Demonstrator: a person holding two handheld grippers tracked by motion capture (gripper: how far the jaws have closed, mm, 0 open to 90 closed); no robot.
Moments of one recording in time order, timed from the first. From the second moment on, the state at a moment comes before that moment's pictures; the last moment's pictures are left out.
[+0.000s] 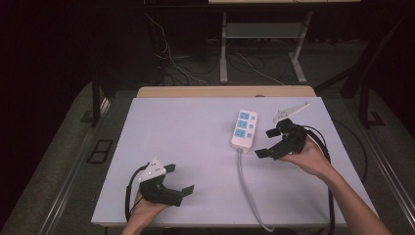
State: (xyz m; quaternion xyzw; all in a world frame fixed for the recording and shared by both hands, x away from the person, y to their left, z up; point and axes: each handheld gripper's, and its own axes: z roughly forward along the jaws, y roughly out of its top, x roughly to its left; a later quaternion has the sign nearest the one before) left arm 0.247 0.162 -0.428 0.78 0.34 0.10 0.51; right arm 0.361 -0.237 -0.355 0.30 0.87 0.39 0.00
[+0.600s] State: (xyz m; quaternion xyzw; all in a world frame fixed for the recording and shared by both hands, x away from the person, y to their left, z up) left arm 0.248 0.164 -0.428 0.78 0.34 0.10 0.51; right arm 0.390 -0.225 -0.356 0.30 0.88 0.37 0.00
